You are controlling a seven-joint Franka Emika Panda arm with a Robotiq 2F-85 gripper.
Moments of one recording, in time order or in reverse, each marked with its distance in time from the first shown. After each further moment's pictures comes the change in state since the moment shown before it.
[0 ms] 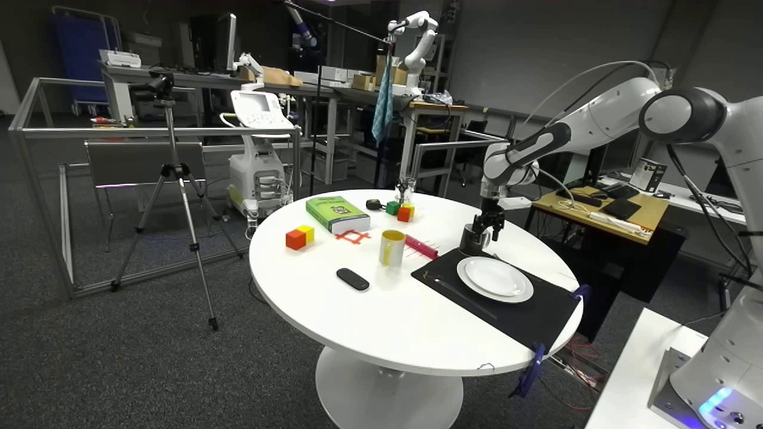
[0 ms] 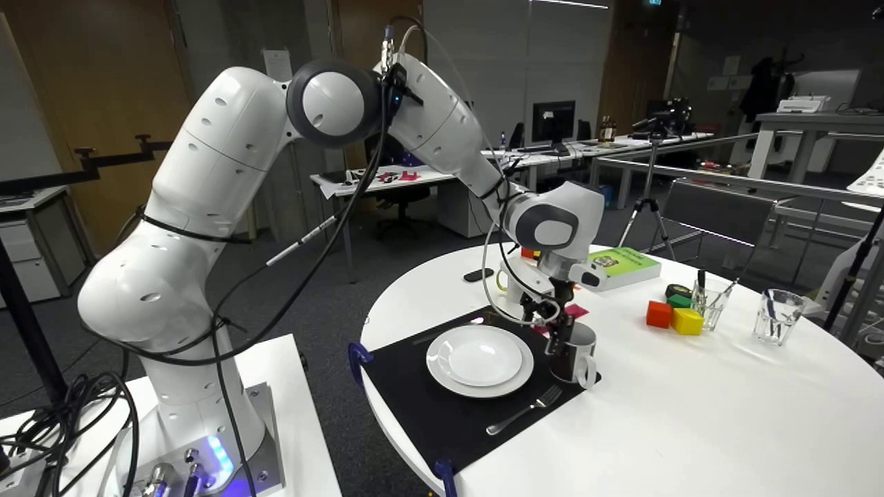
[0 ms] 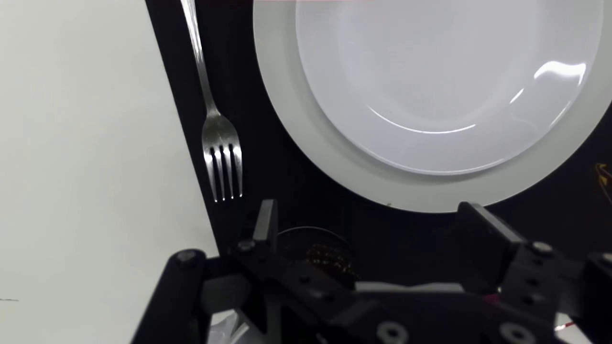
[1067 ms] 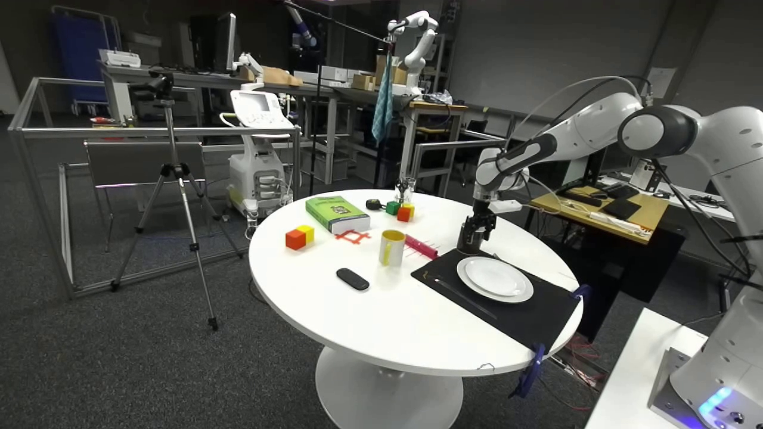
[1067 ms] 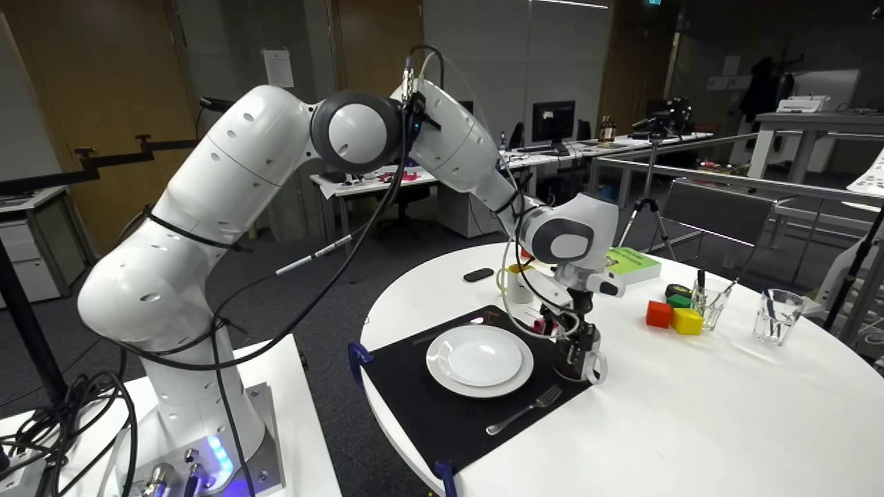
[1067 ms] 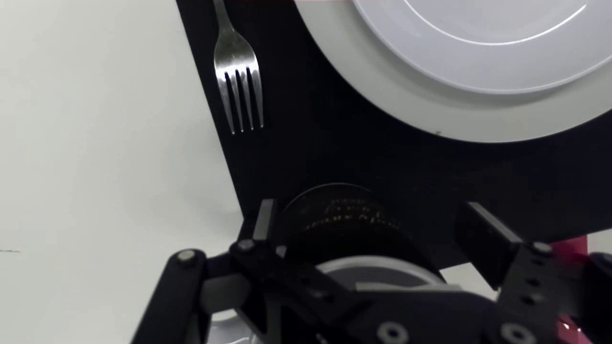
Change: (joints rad) arm 0.000 0.133 -0.020 0.156 -0.003 0.039 0.013
